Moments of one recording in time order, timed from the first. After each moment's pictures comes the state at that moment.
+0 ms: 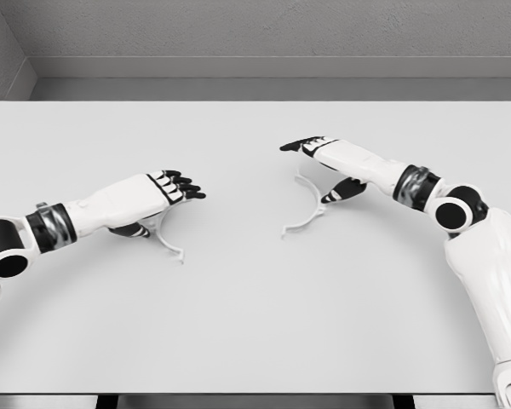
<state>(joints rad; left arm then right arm) -0.39 0.65 -0.51 -1.45 -0.65 -0.61 -0.25 -0.53 -0.29 0.26 -1.13 0.56 -0.61 0.54</state>
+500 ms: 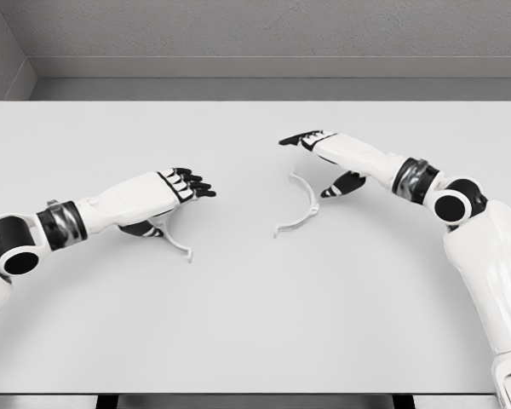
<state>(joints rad) -0.40 0.62 -0.51 -1.45 -0.65 -0.61 -0.27 -0.57 -0.29 0.27 -1.09 0.56 -0.61 0.54</state>
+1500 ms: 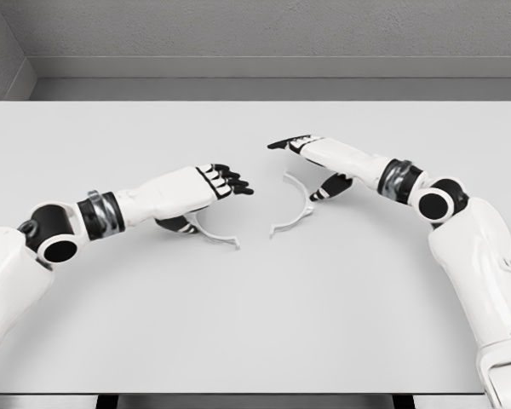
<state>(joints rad) -0.46 0.48 -0.52 -1.44 -0.66 -0.61 -0.35 -0.60 -0.24 0.30 -1.02 0.57 -0.61 0.54</state>
